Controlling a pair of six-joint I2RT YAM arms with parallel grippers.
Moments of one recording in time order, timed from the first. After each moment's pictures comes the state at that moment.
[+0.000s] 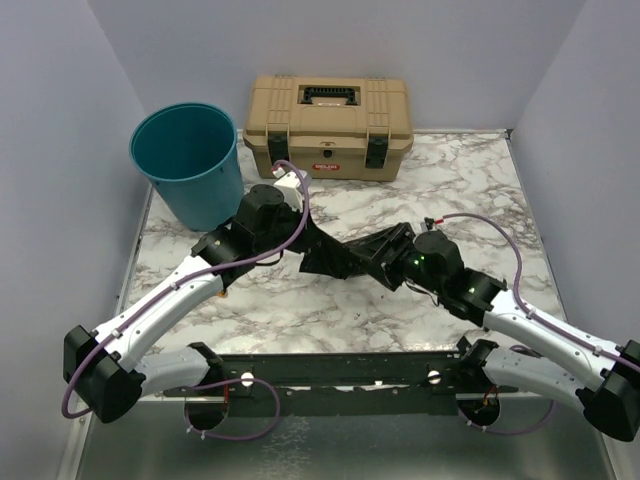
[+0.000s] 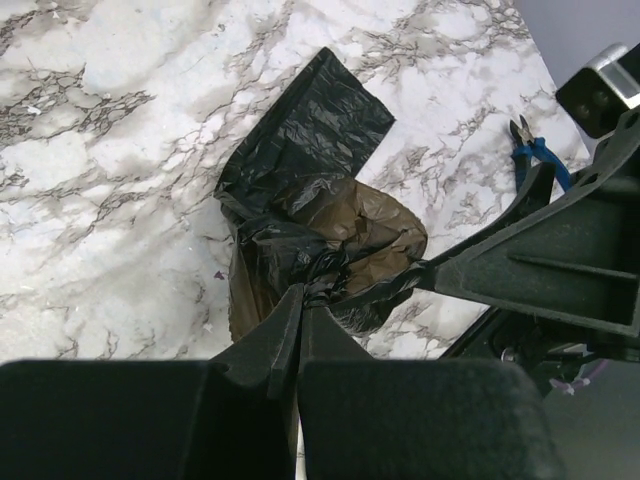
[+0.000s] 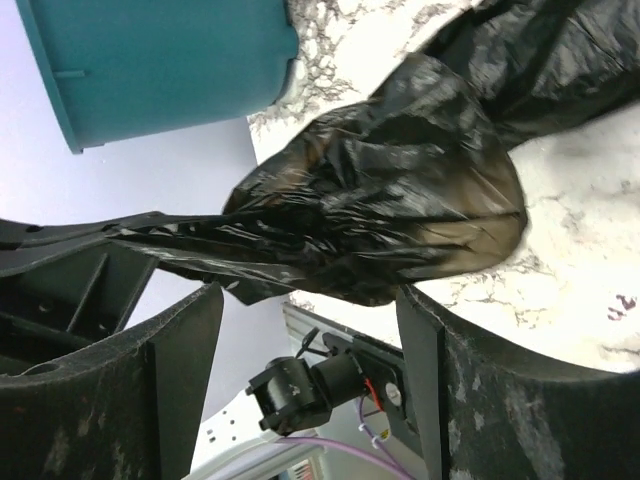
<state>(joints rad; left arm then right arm) -0.69 1.14 1.02 -0.35 0.15 -0.42 0.79 0.95 0.66 -0.15 0.06 1.37</state>
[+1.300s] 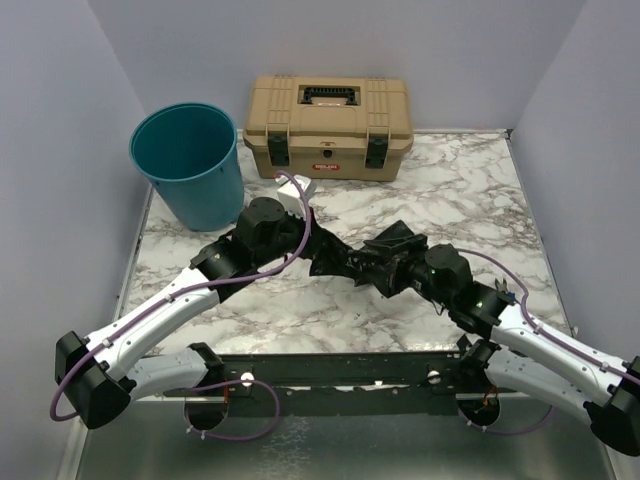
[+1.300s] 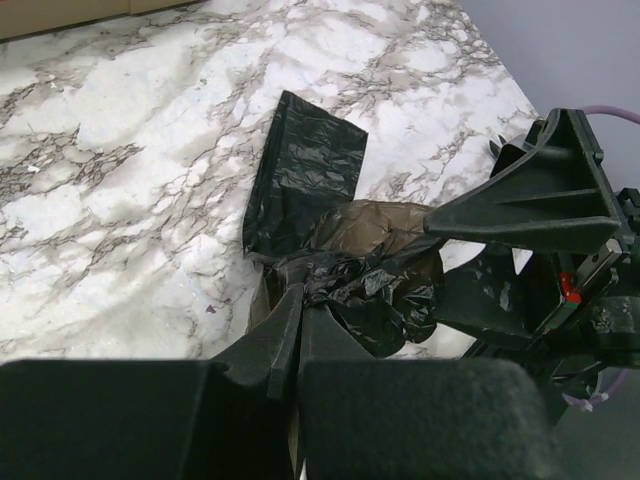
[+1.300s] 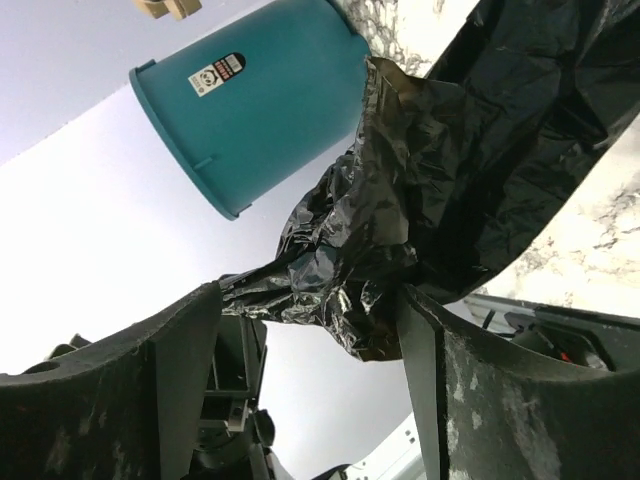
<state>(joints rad) -0.79 1.07 0.96 -0.24 0.05 -0.39 0.78 0.83 0.51 -0.07 0.08 1.96</state>
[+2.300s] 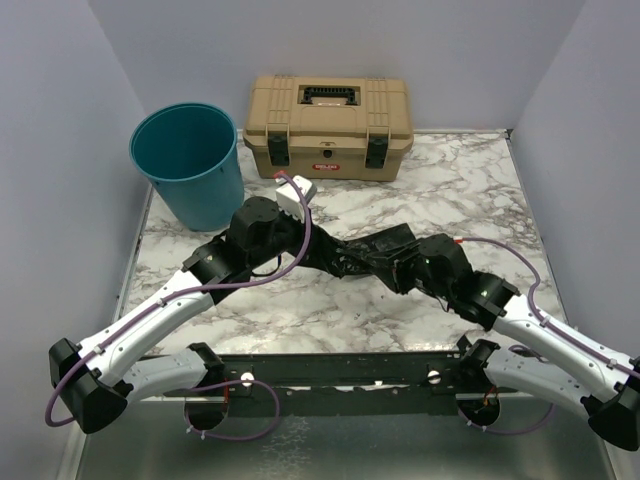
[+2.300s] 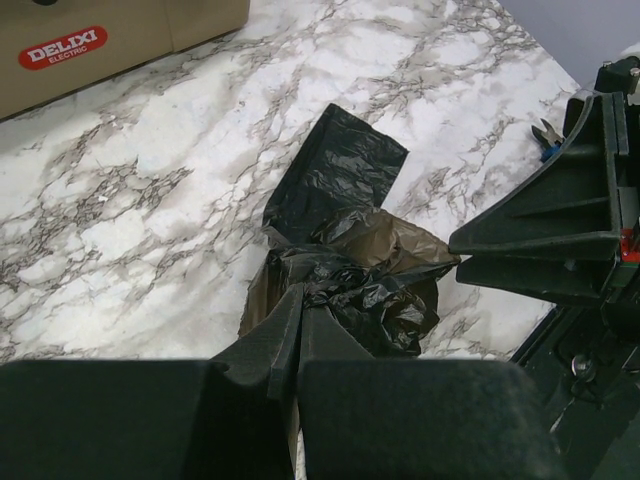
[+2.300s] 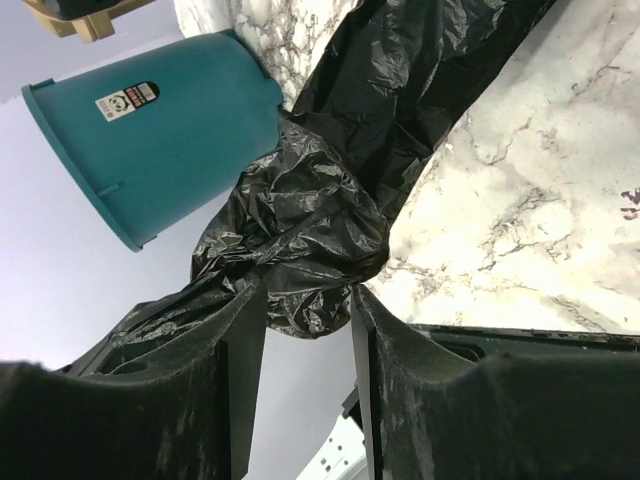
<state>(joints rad) -0.79 1.04 0.99 -0.28 0.02 -0.23 0.78 0.86 0.68 -0.40 0.13 1.77</state>
